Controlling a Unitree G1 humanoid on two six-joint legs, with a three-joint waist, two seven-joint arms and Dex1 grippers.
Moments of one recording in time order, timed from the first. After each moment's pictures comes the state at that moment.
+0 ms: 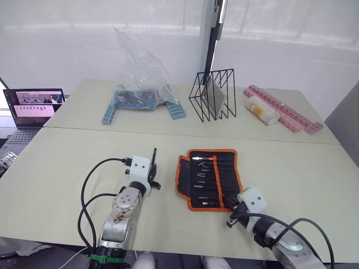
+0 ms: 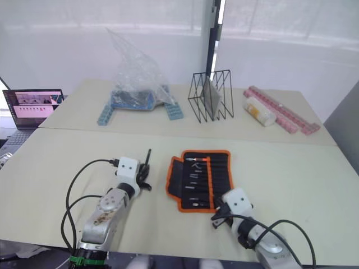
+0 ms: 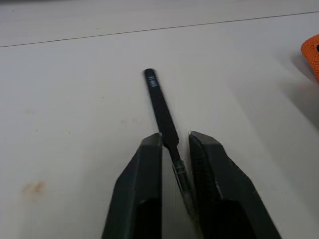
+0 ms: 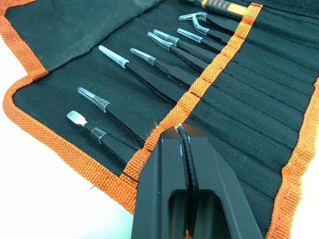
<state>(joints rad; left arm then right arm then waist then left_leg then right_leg) -0.13 0.12 -0.05 -0.13 0.00 0.42 -0.16 0.31 -0.42 0.06 -0.56 0.16 0.42 0.44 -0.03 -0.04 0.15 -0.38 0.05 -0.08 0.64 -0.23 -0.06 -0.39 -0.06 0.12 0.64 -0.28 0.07</state>
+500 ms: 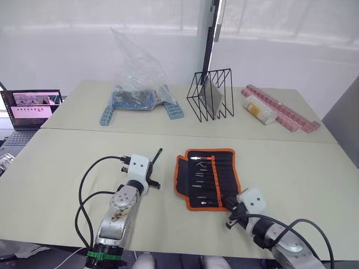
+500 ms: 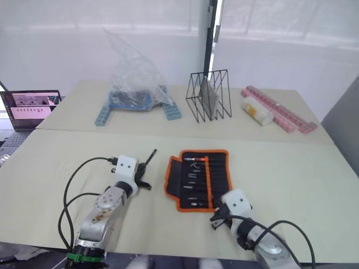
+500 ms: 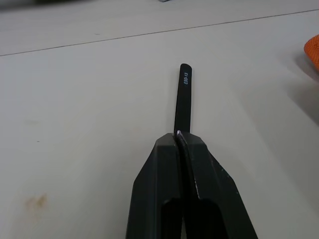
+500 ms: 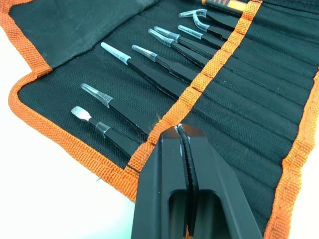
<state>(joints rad) -0.15 0.20 -0.04 -0.11 -0.01 0.38 -0.19 0.32 -0.42 0.07 -0.58 0.16 0.44 0.43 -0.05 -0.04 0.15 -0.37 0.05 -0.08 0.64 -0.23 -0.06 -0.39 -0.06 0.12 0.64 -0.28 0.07</state>
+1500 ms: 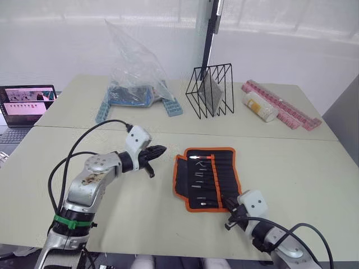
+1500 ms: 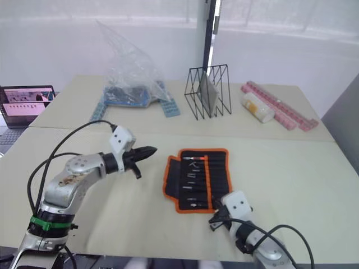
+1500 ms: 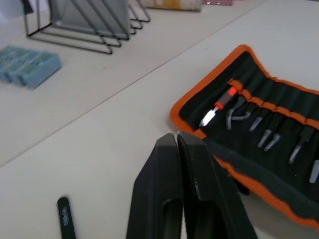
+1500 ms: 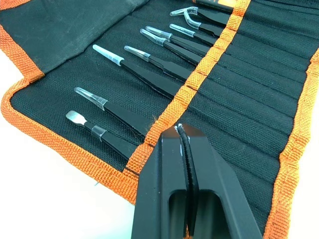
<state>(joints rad) -0.40 0.52 0.01 -0.18 -0.34 0.60 -0.70 0.37 -0.40 0.08 -0.62 0.16 0.42 0.38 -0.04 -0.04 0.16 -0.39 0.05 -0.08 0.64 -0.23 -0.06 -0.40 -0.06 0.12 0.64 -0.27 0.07</state>
